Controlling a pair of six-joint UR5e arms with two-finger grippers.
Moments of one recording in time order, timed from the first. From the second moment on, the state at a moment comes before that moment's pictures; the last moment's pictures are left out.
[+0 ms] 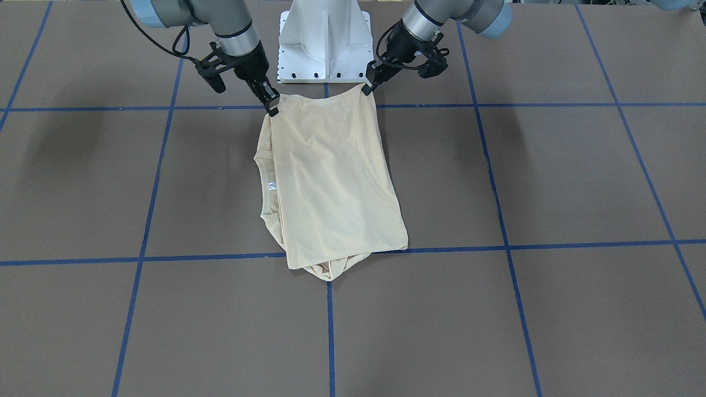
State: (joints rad) left arm -0.17 -1.77 -2.05 -2.25 -1.56 -2.20; right arm 0.25 -1.29 2.08 -1.36 1.62 2.37
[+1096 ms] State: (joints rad) left arm -0.49 -1.95 -1.87 -2.15 -1.68 -2.10; right arm 0.56 -1.02 1.77 -1.38 1.83 2.28
